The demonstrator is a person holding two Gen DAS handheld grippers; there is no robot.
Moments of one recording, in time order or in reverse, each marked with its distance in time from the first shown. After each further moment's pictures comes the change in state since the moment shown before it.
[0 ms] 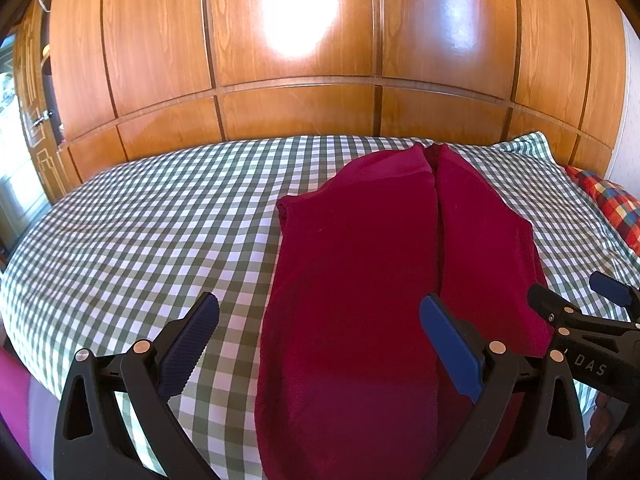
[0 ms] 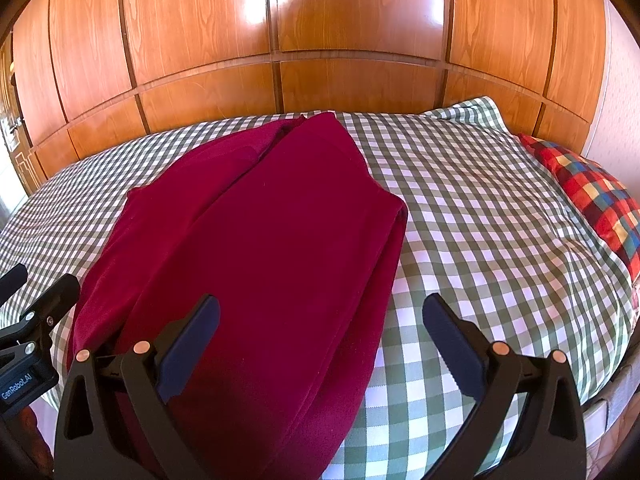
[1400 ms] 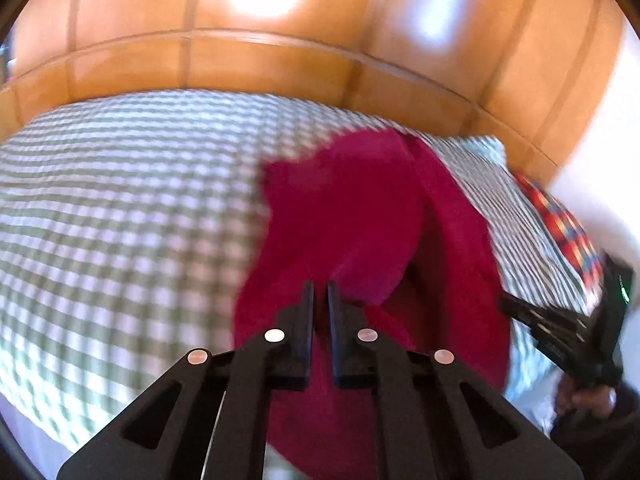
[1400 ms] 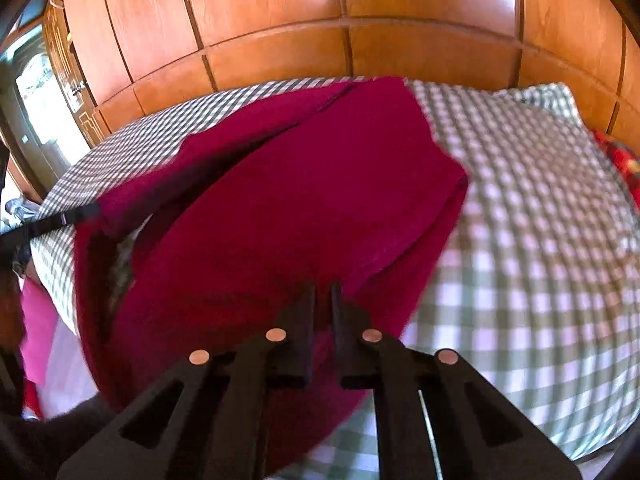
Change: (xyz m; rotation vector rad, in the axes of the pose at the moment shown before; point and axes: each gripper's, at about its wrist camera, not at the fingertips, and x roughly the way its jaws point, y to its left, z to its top) left arm 0.023 0.078 0.017 -0.128 0.143 -0.286; right arm 0.009 -0.030 -0.015 -0.147 0.072 0.250
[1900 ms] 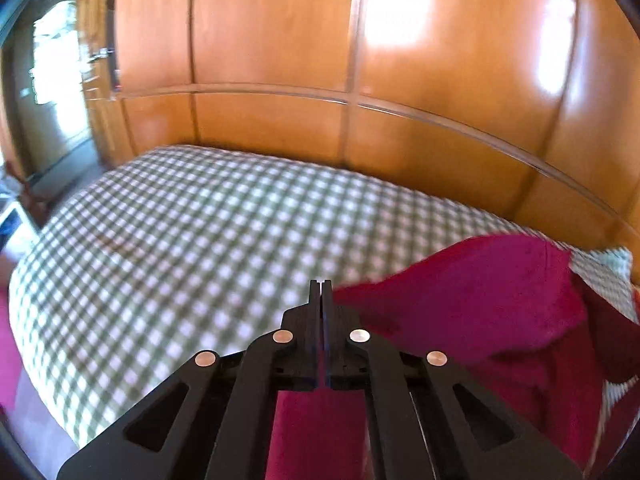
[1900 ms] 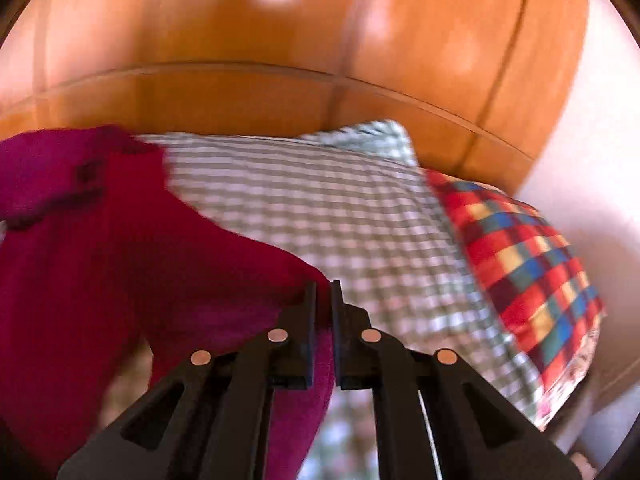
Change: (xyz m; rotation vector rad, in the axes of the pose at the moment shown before) left arm 0.023 0.115 0.135 -0.180 -0.132 0.438; right arm 0.002 -0.195 0.085 0.108 -0.032 -0.577
